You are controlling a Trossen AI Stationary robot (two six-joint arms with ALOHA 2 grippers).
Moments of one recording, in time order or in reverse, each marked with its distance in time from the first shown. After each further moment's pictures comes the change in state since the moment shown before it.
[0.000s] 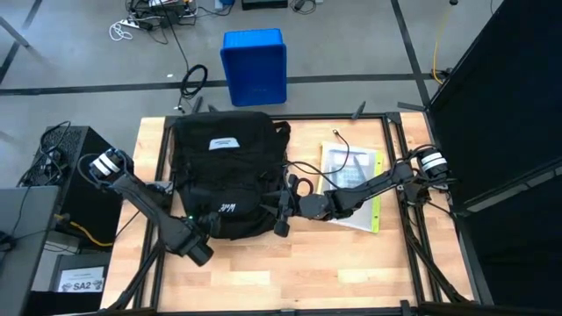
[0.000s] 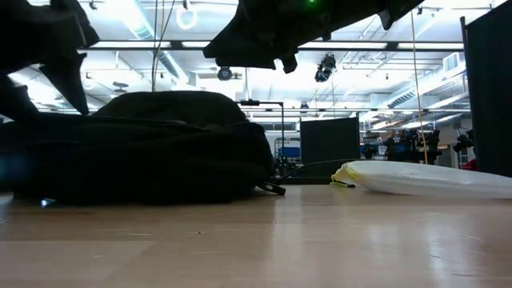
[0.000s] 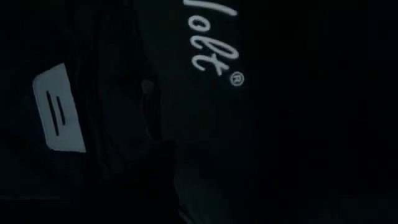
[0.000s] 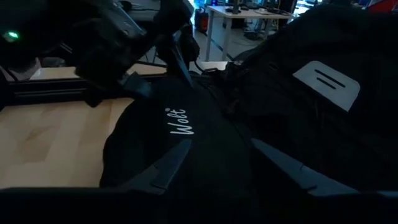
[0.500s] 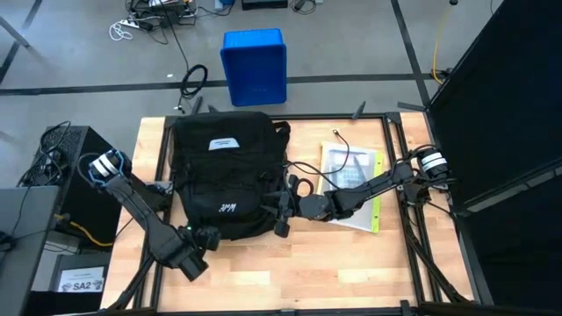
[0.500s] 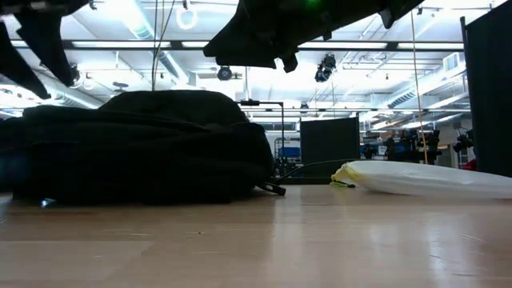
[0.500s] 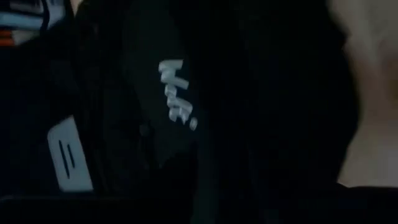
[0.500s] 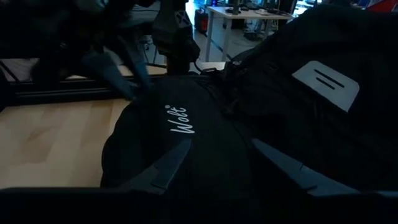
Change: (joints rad) left arm -0.104 0.007 0.155 -0.034 0.016 0.071; right arm 0.005 0.000 0.000 -0.001 0.005 0.002
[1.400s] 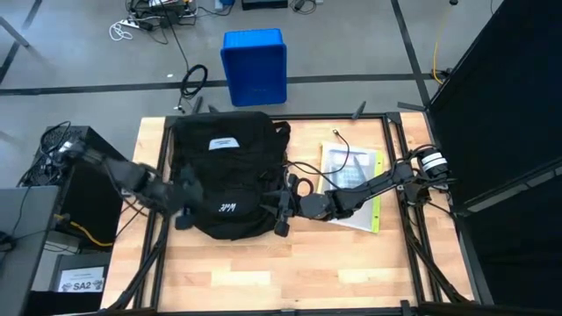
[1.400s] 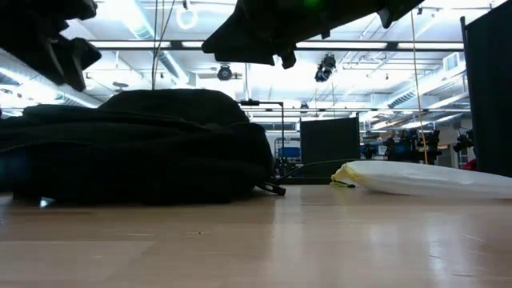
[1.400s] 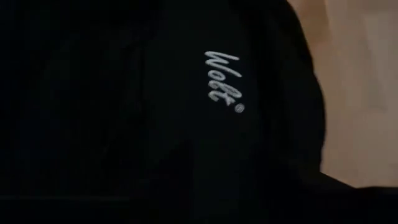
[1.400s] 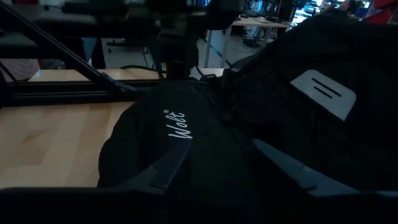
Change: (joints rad) left arm 0.363 -0.767 -0.383 0.415 0.340 0.213; right arm -0.006 0.000 0.000 0.027 0.002 -0.042
